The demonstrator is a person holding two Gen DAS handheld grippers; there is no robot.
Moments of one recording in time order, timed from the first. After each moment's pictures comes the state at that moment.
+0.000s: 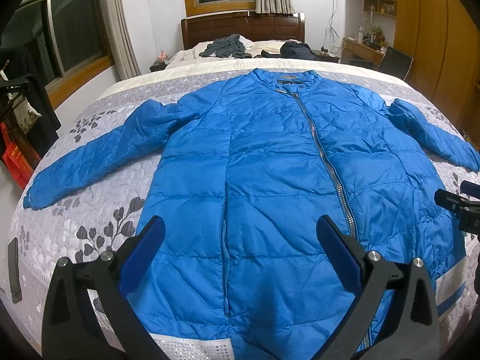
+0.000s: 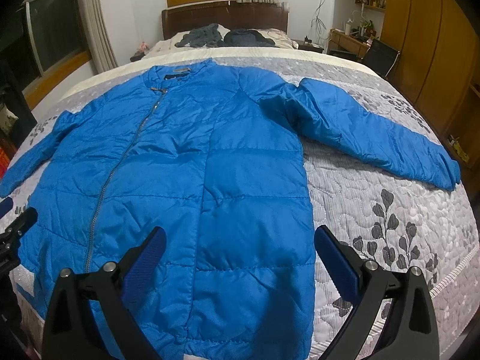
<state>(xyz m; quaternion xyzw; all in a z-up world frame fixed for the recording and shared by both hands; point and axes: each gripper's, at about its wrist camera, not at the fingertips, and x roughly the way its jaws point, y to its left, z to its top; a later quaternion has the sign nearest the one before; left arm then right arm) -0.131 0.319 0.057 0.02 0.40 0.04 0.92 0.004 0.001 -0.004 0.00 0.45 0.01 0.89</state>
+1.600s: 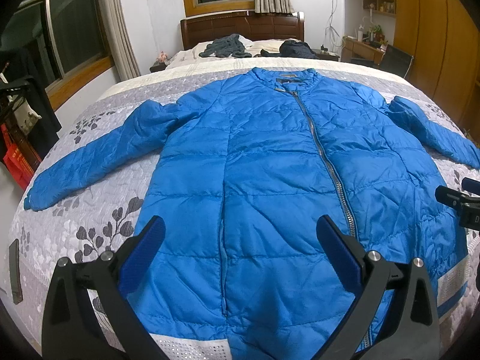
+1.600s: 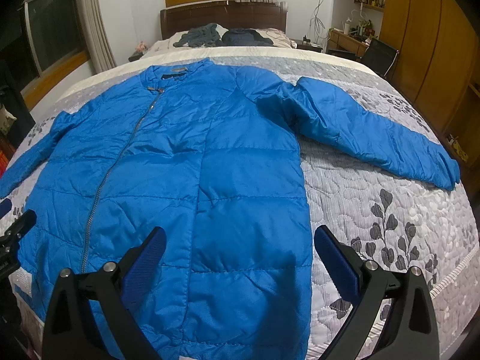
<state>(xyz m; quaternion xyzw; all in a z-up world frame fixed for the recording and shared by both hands) -0.132 0.318 0.054 0.02 0.39 0.04 0.92 0.008 -0.002 -0.008 0.00 0.45 0.01 0.89</state>
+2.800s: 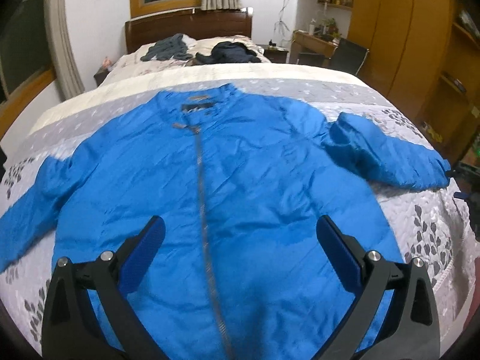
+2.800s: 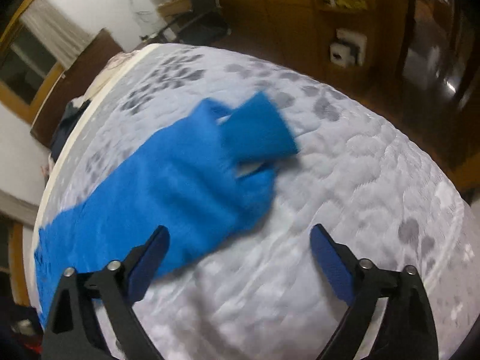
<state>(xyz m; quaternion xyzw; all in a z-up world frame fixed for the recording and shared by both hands) -0.017 0.200 0.076 0.02 0.40 -0.09 0.91 0.057 -0.432 -0.042 0.33 0.47 -0.22 0.79</state>
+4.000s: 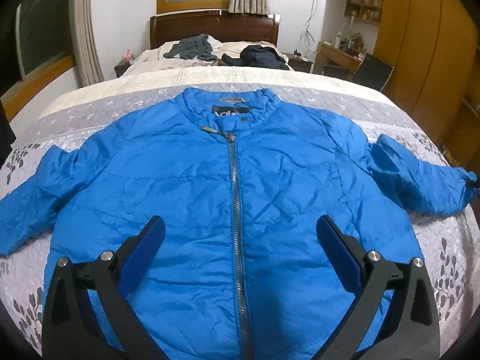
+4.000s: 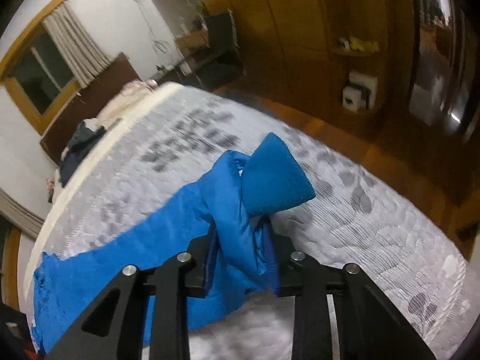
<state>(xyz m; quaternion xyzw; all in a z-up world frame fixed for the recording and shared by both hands) 0.025 0.239 0.053 -0.02 0.40 -0.04 0.92 0.102 -0.427 0.002 0.29 0.38 -0.21 0.86</state>
